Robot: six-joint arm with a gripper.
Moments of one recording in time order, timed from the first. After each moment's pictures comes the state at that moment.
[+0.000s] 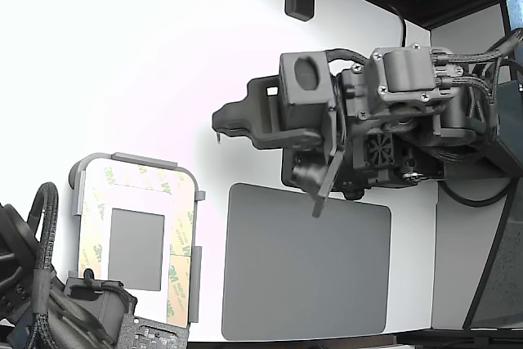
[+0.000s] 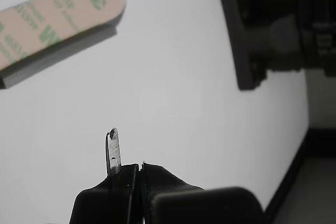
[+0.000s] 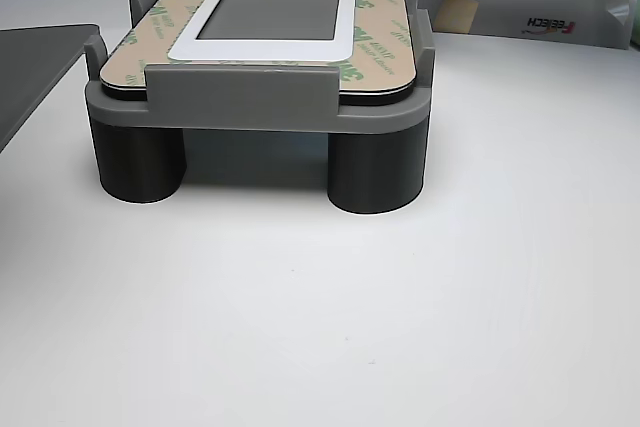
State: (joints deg) arm 2.5 157.0 154.7 36.9 -4.7 -76.0
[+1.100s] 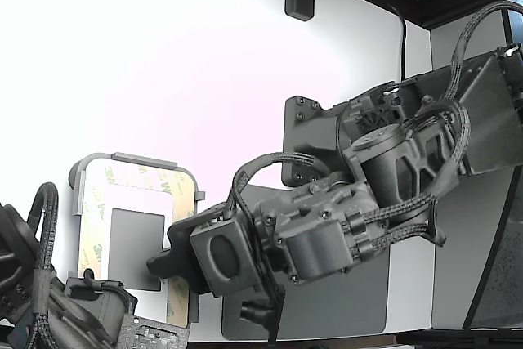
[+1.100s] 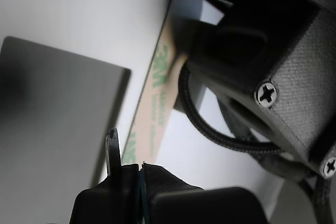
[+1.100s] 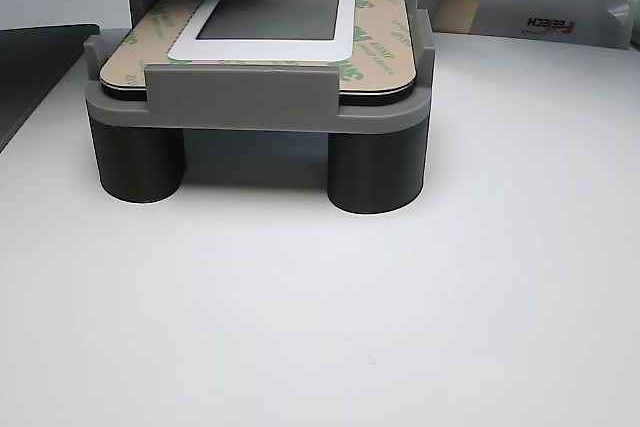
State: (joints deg) arm 32.0 109.2 127.4 25.7 5.5 -87.8
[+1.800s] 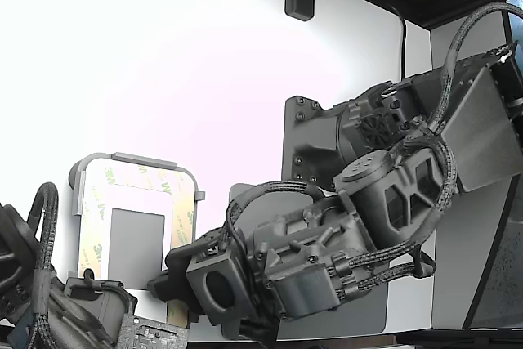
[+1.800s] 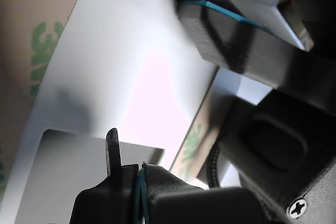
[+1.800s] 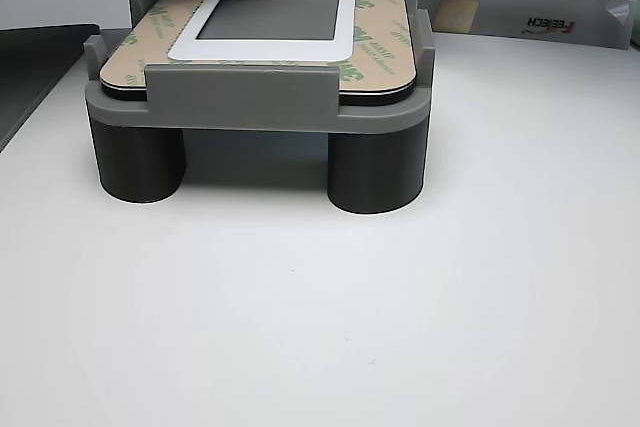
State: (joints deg) arm 37.0 103.4 124.3 26.4 7.7 -89.9
